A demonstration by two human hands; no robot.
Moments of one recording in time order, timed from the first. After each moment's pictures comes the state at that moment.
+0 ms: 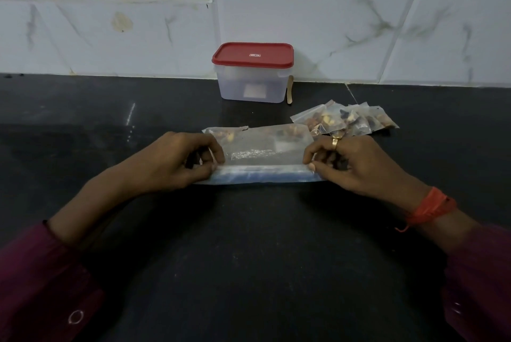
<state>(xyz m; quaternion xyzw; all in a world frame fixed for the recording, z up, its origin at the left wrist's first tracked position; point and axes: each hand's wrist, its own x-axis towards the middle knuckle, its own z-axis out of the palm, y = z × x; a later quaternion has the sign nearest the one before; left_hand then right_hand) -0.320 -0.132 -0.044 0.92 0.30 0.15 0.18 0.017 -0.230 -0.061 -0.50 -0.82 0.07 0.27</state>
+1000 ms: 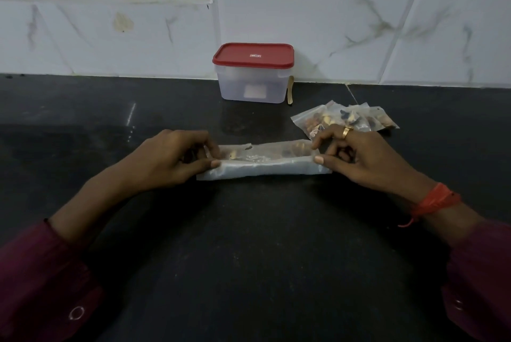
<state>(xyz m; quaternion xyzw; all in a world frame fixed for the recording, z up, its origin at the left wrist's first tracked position) -0.326 -0.123 -0.049 0.92 0.32 0.16 0.16 0.034 -0.219 -0.069 -0.52 -0.79 0.09 0.31</state>
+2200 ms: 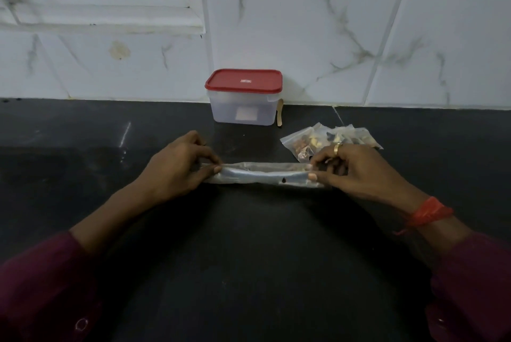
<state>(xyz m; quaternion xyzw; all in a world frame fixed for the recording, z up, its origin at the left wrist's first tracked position) -0.295 -0.107 -0.055 0.90 0.38 0.20 0.06 0.042 -0.222 -0.048 -0.59 -0.74 0.11 0.30</state>
